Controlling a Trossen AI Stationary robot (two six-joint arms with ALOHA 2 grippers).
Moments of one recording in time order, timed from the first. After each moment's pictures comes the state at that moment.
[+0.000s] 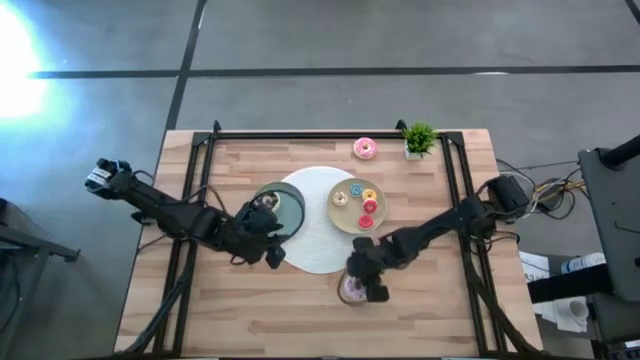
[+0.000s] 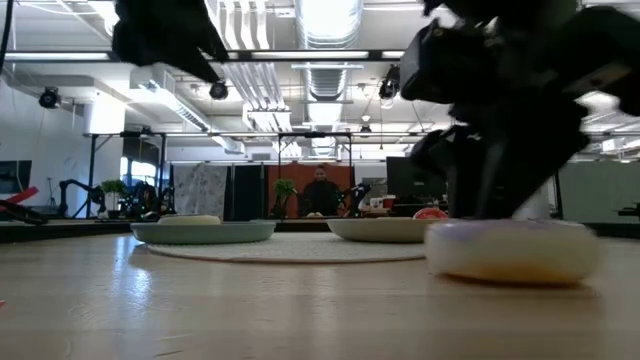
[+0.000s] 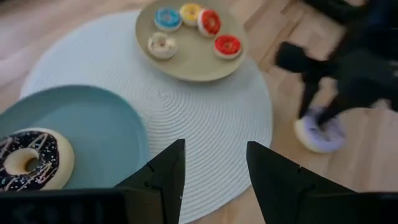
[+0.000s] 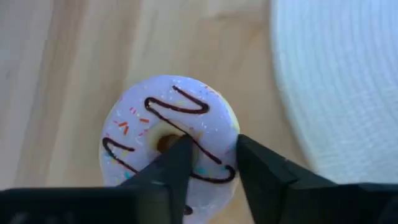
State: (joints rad) left arm -0.41 1.26 1.02 -0.62 -0.55 -0.93; right arm 0.35 1.78 0.98 -0.26 -0.07 0.26
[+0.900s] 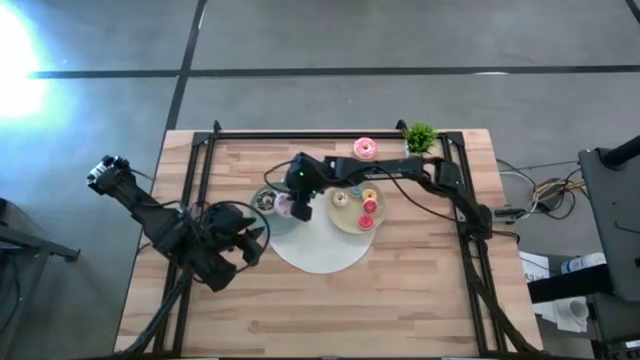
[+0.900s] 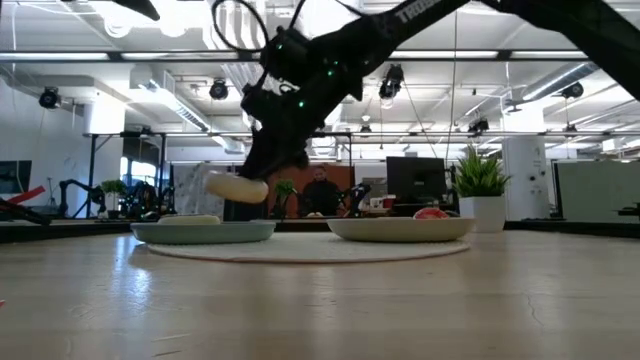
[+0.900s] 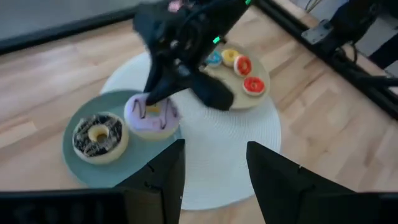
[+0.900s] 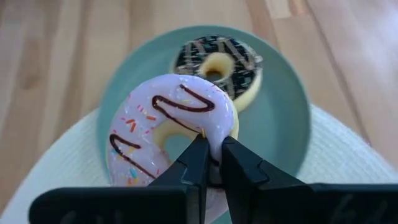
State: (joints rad) left arm -0.65 1.26 1.27 -1.18 -0.87 -1.47; right arm -0.19 2.22 1.75 -0.35 -0.16 0.05
